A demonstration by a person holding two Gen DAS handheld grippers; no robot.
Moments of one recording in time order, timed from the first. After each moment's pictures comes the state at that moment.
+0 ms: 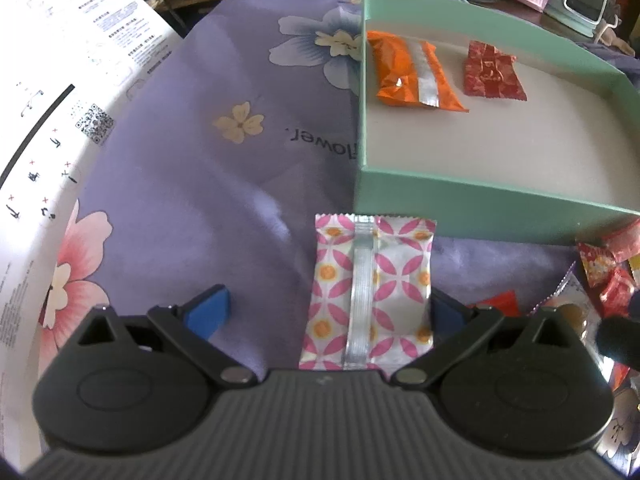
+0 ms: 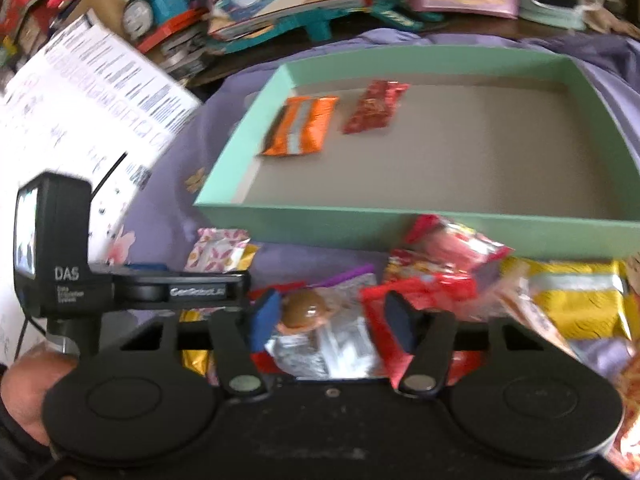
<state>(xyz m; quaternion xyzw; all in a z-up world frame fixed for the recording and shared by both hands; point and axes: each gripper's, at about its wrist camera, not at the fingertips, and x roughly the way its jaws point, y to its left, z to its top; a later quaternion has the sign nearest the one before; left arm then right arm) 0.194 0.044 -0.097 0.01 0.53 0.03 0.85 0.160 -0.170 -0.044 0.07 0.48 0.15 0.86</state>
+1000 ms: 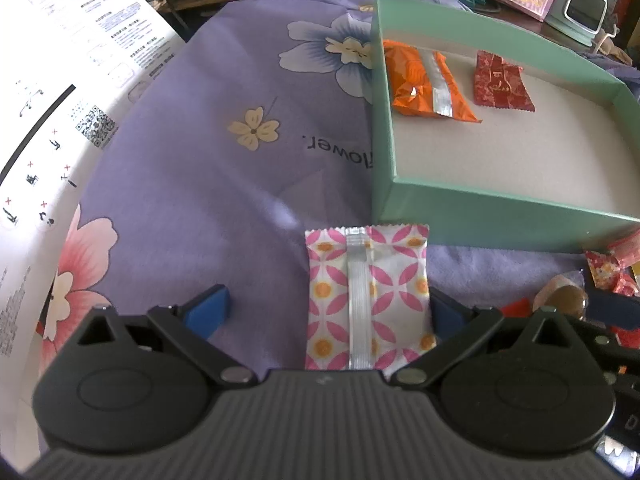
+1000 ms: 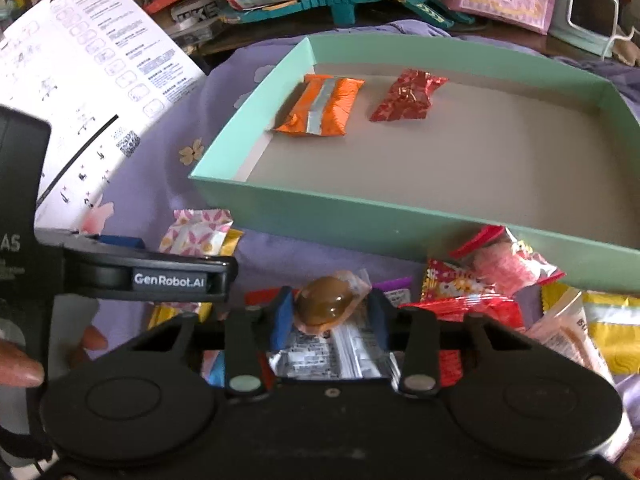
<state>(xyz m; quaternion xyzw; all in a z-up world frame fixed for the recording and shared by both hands) 0.197 0.055 -0.099 0.00 0.52 0.02 0.85 0.174 -0.132 -0.070 0.01 0.47 0.14 0.87</state>
